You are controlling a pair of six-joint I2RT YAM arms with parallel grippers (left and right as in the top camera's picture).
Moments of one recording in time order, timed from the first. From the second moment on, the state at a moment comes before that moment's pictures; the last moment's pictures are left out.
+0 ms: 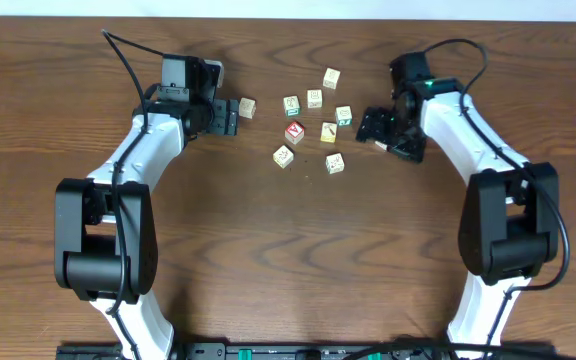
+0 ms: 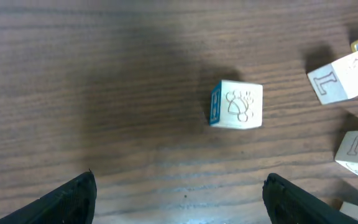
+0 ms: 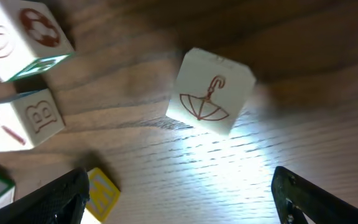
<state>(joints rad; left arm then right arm) -0.10 1.93 1.31 -0.33 0.16 0.04 0.20 2.07 1.54 -0.88 -0.13 0.60</state>
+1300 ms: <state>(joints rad) -0.16 2.06 1.38 -0.29 0.13 0.07 0.21 2.13 1.54 -0.74 -0.02 0.70</state>
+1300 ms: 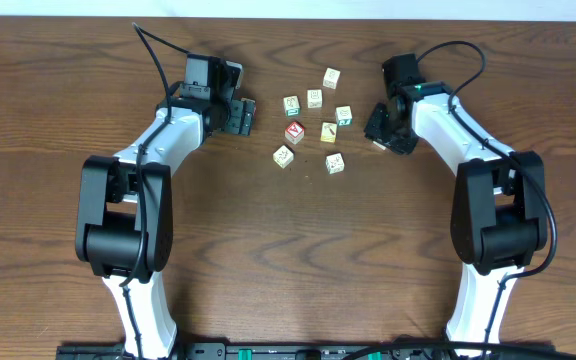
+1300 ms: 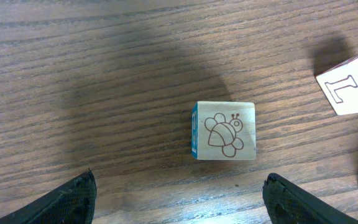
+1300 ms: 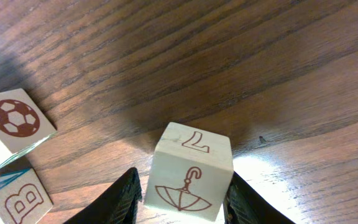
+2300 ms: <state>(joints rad) -0.24 2.17 1.39 -0.12 0.12 0.10 0.21 2.16 1.56 -0.73 -0.01 0.64</state>
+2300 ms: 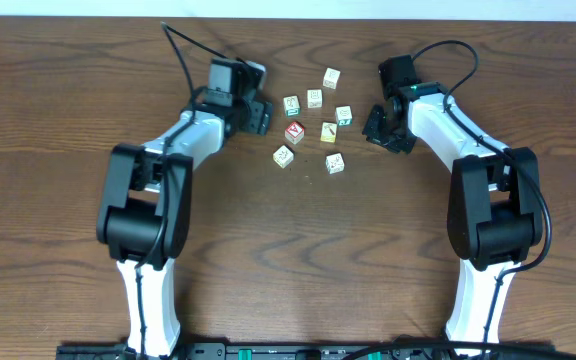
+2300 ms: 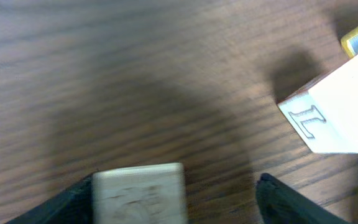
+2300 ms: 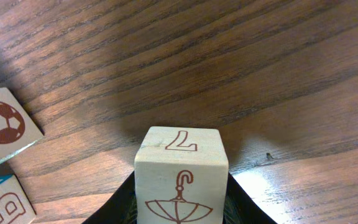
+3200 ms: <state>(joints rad) -0.25 1.87 1.41 -0.49 0.02 0.01 0.28 1.94 1.56 -0.86 0.03 0.38</state>
